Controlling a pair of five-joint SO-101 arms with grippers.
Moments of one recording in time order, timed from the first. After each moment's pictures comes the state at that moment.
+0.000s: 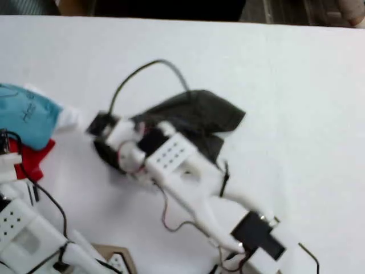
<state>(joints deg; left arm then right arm) -60.3 -53.0 58.2 67.5 -31.3 -52.4 -0.1 15.2 74.5 17.5</state>
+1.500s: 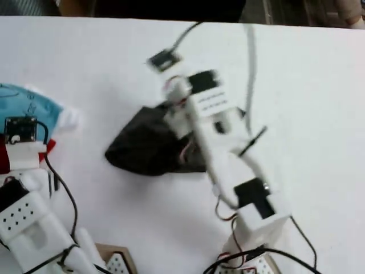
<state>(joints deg) -47.0 -53.1 58.7 67.3 -27.9 -31.9 13.7 -11.6 90.0 17.5</state>
